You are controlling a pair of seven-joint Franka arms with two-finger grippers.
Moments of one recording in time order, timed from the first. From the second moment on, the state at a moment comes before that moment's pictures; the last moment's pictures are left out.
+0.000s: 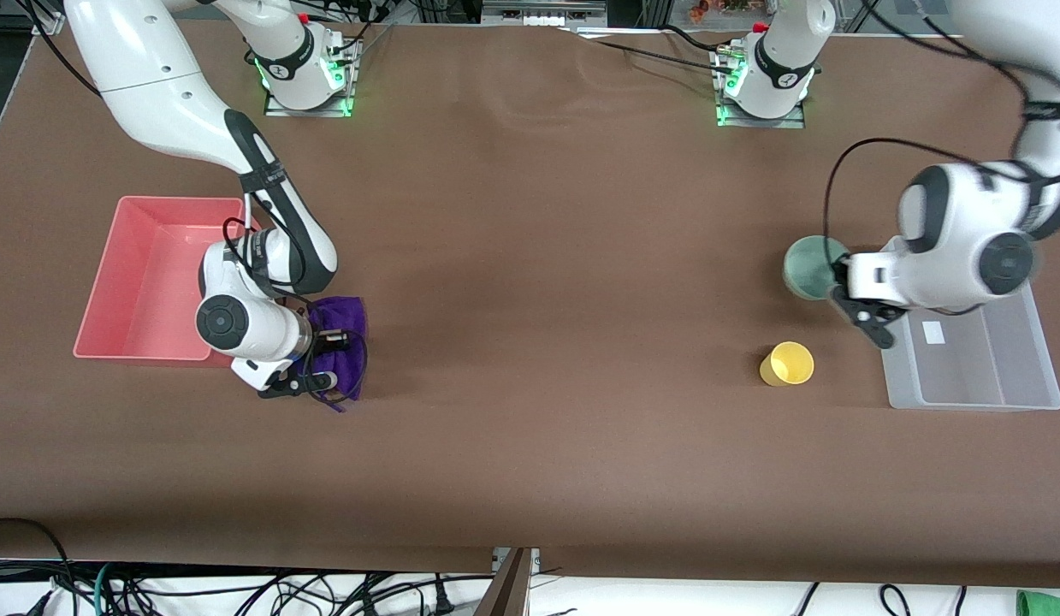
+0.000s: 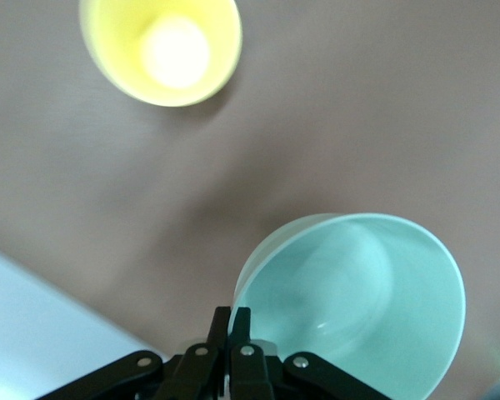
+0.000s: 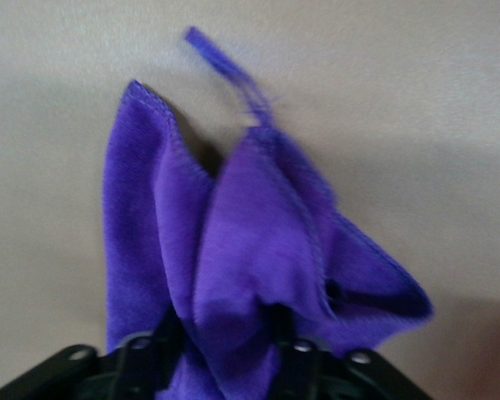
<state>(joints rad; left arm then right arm) 0.07 0.30 0.01 -1.87 0.03 1.90 0.86 0.13 0.69 0.09 -1.70 -0.02 2.26 0.07</state>
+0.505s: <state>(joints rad) 0.32 0.48 0.03 -1.67 0.14 1.96 1.08 0.12 0.49 0.04 -1.57 -0.03 1.83 -0.01</state>
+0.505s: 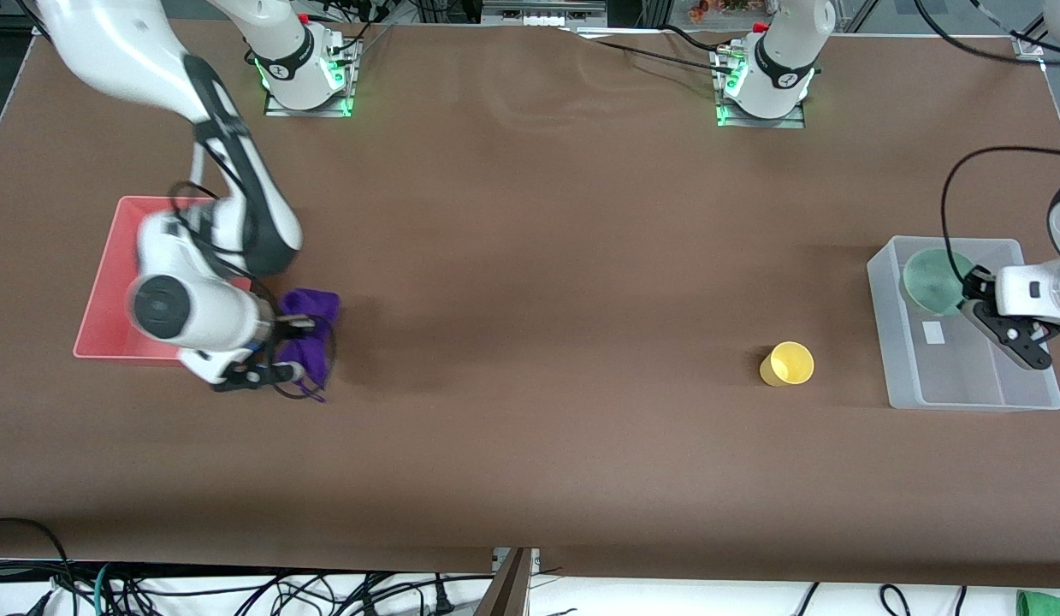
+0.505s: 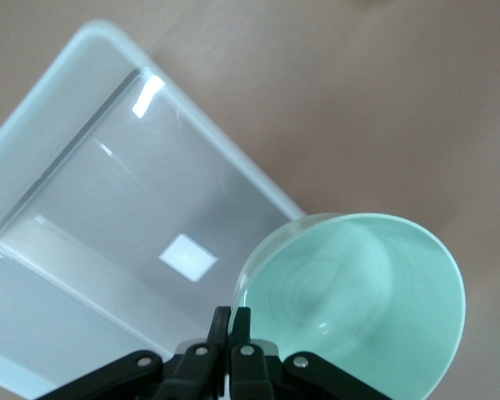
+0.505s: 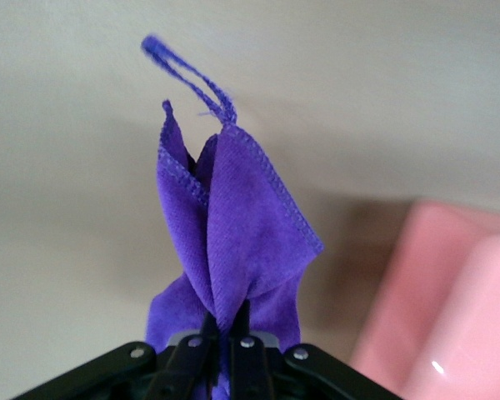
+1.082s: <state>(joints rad) 0.38 0.63 0.01 -1.62 0.13 2.11 1.12 0.07 0.43 -0.28 -1.44 -0.03 1.47 -0.40</state>
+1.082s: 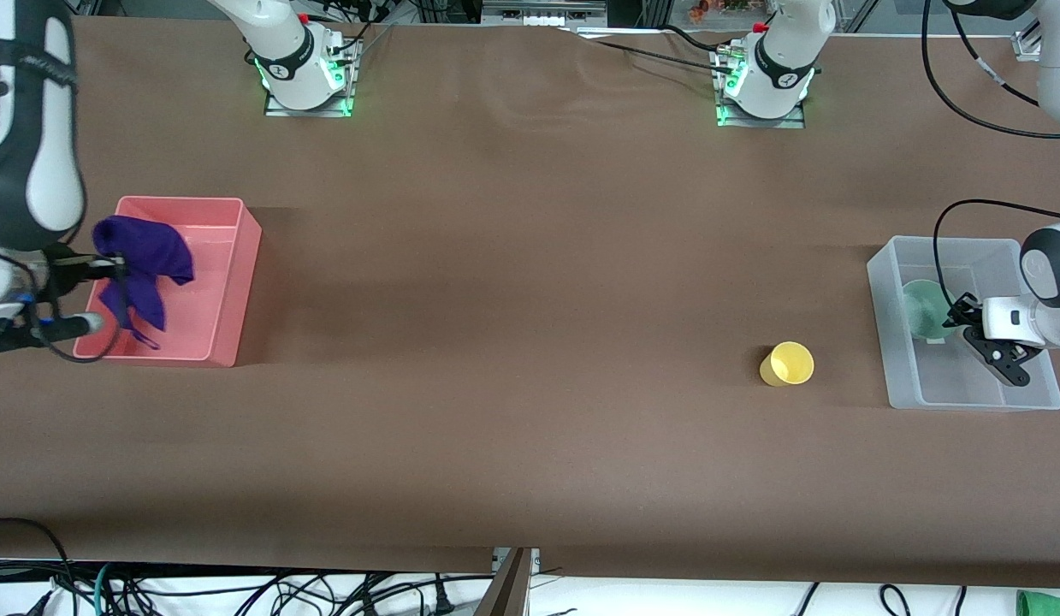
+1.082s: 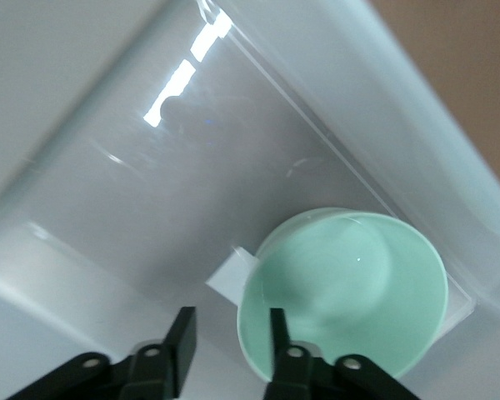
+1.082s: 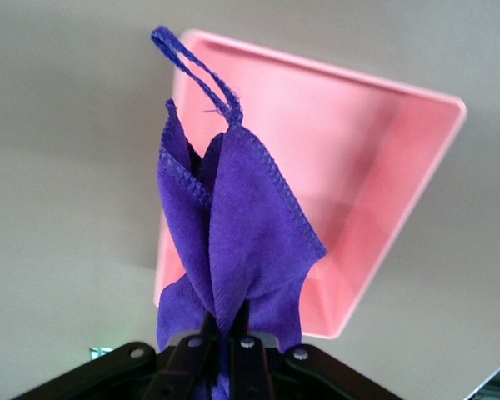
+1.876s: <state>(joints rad) 0.29 0.59 -0.27 -1.58 0.04 1.94 0.23 0.04 0.35 -0.22 -1.58 0.02 1.63 -0.40</state>
